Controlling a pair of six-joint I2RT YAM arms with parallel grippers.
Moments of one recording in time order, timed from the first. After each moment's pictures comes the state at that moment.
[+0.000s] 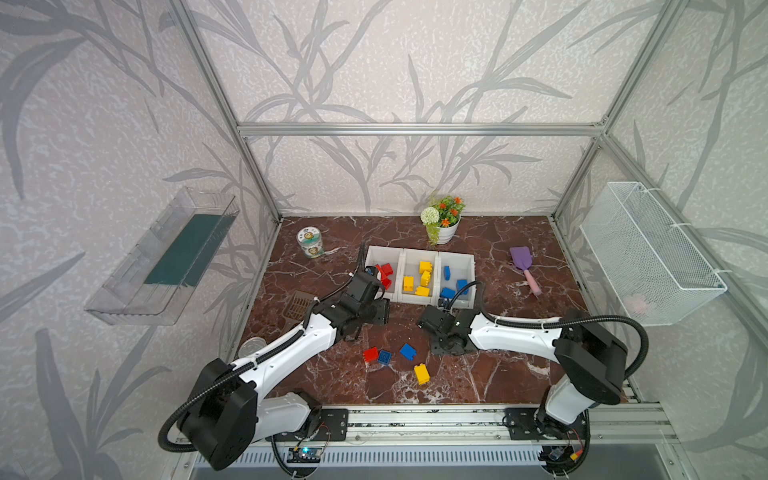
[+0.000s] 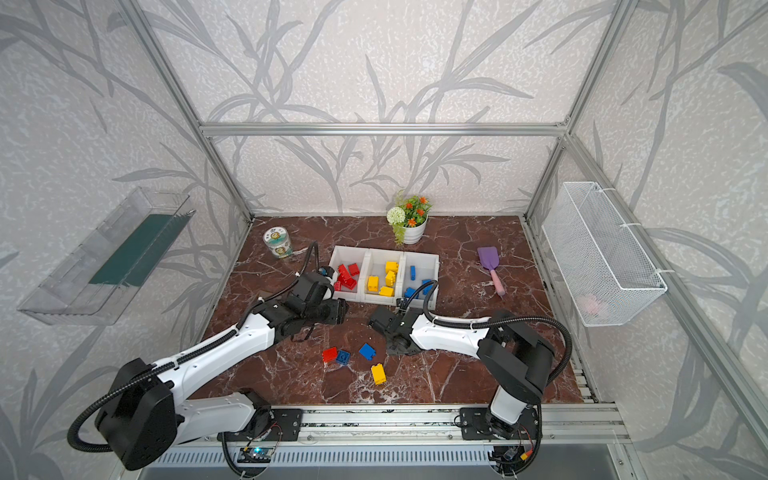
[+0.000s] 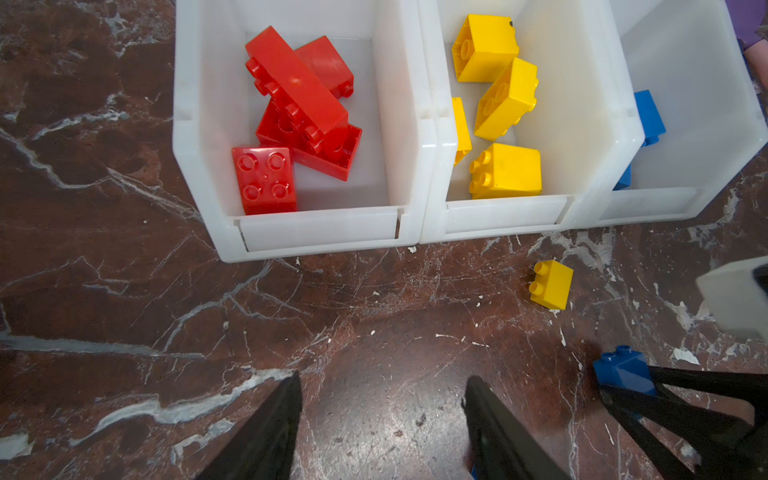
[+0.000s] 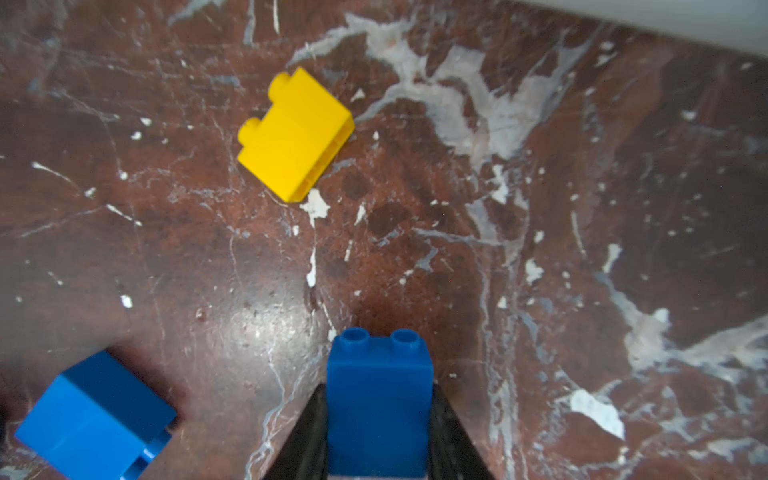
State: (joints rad) left arm -0.57 1.23 0.76 -0.42 -0.07 -0.40; right arm 1.00 1.64 0.95 -0.64 0.24 0.92
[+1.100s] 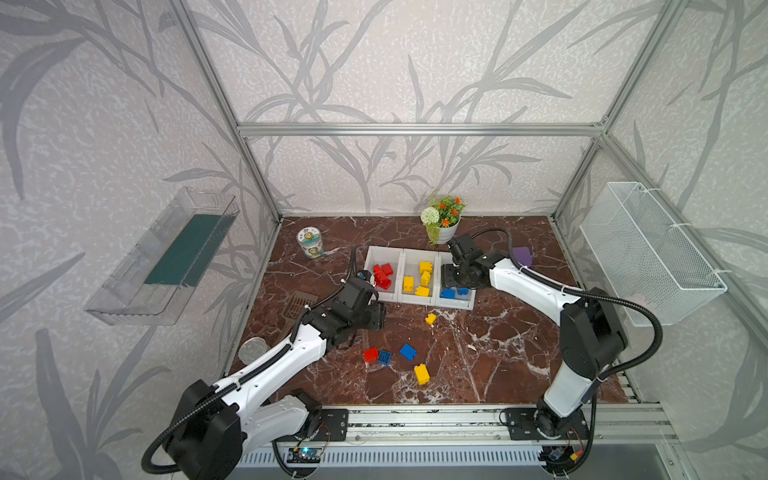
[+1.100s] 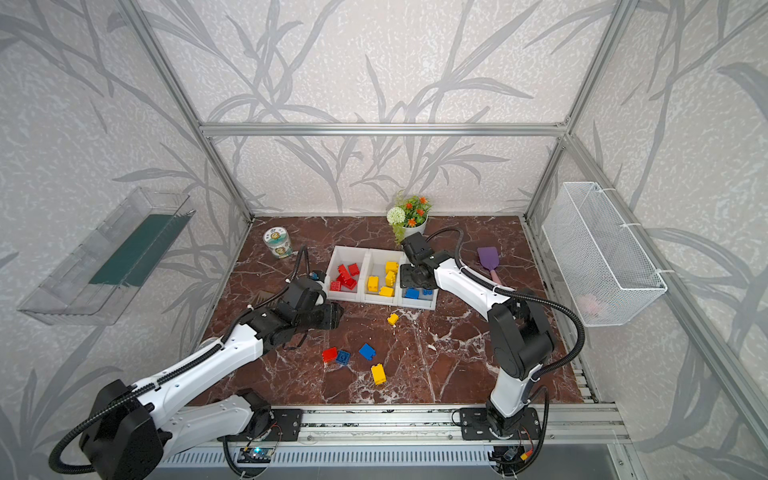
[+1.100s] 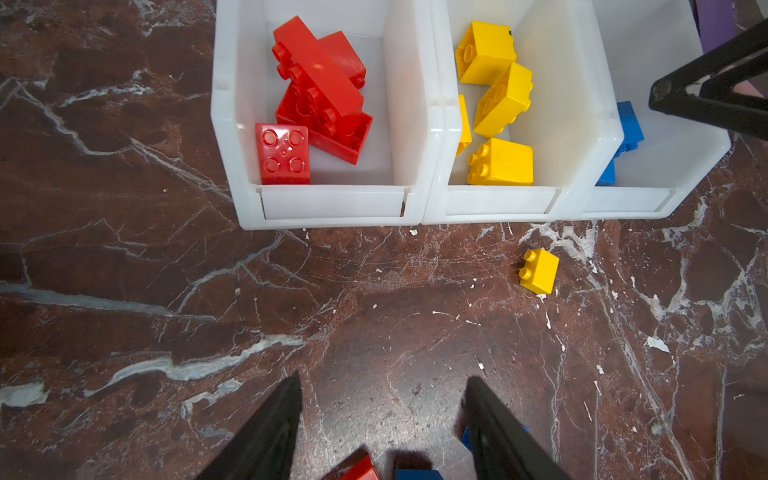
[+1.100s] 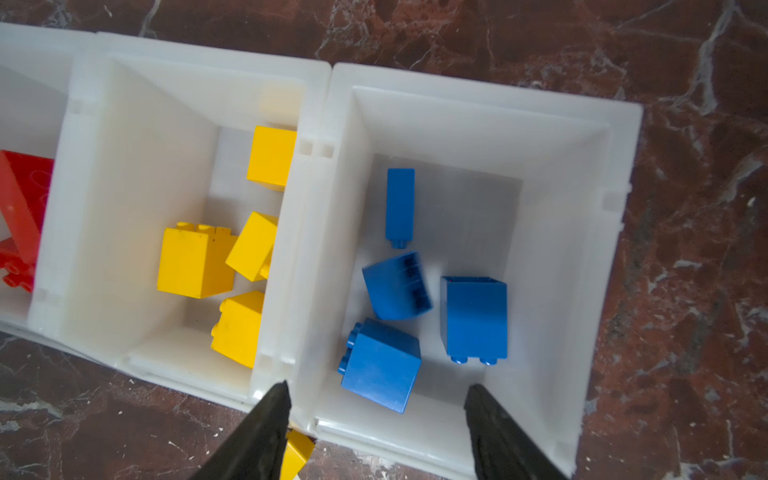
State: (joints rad) left arm -0.57 1.12 0.72 -0.46 -0.07 -0.45; right arm 0.55 1.76 1.33 -0.63 0.10 0.49
